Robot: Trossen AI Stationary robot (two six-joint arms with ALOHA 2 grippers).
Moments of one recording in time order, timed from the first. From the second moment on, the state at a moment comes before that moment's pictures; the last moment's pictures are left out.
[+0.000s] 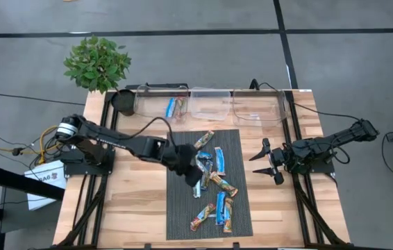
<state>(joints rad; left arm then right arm) -0.19 1.64 1.27 -0.39 0.04 -1.09 0.32 0.22 0.01 0.03 0.08 0.00</state>
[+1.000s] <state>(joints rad) -0.15 1.90 1.27 -0.45 -0.25 -1.58 0.32 0.22 0.01 0.03 0.08 0.00</state>
